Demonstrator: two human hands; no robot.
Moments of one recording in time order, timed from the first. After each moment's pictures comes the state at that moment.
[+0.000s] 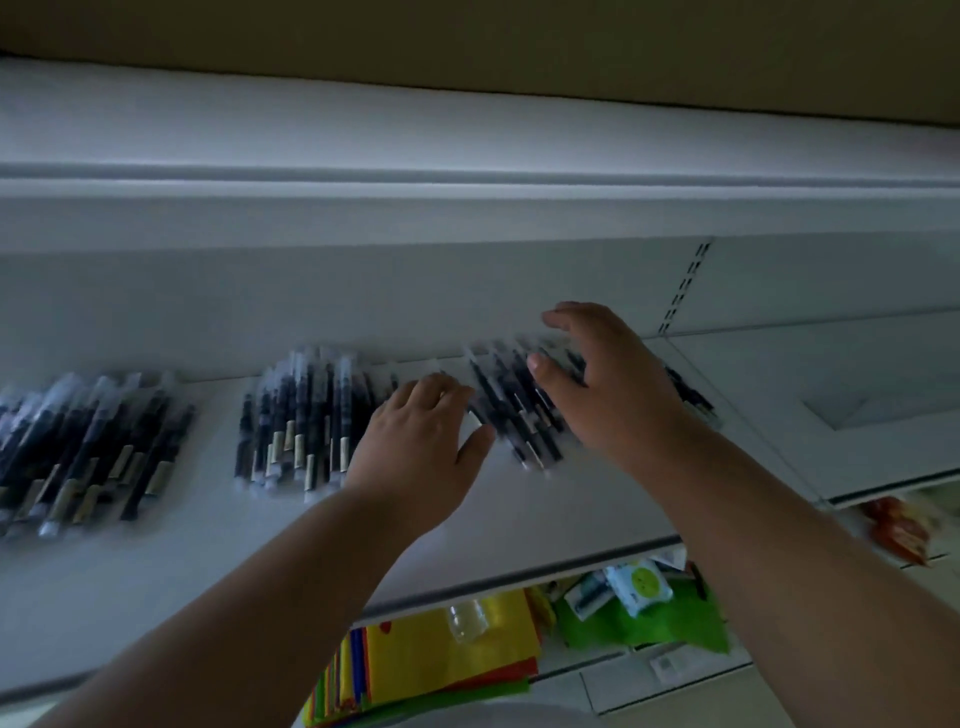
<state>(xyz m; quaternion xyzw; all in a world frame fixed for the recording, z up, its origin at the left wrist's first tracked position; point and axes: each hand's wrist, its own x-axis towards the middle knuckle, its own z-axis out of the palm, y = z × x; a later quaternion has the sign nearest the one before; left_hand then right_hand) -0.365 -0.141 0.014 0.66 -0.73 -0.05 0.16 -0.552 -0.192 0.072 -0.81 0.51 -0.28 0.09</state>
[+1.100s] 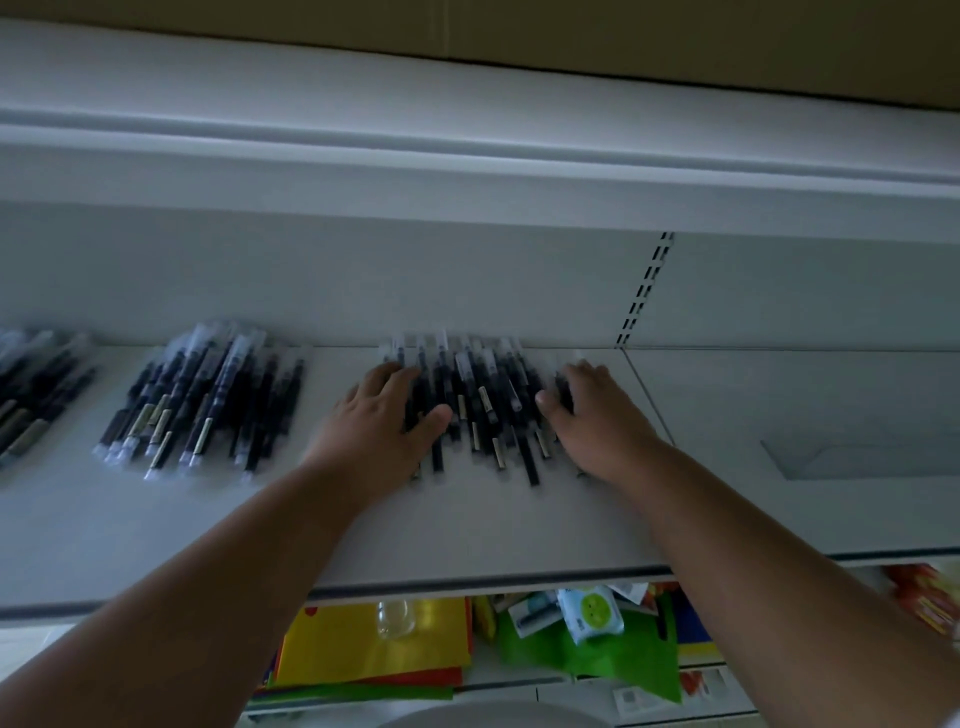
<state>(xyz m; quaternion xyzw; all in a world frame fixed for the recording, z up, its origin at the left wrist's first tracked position) -0.449 -0.200 -0.014 0.77 -0.61 -0.14 0.17 -0.677 -0.294 0.001 -0.80 0.57 -0.06 0.19</state>
